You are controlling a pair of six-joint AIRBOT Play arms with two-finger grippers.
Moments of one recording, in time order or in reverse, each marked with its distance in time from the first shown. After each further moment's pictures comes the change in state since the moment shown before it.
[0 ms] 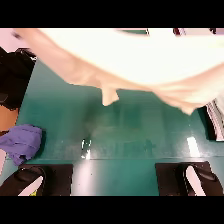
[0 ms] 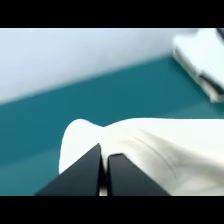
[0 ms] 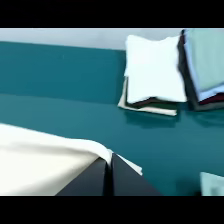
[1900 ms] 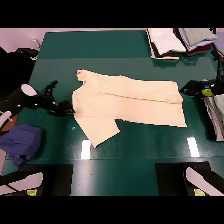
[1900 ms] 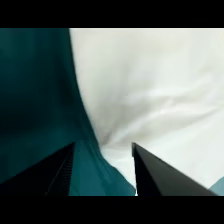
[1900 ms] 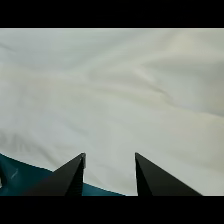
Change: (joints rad) left arm 0.264 -0.501 -0.914 -0.563 0.011 0.102; right arm 0.181 -0.381 -0.473 -0.032 -0.050 0.076
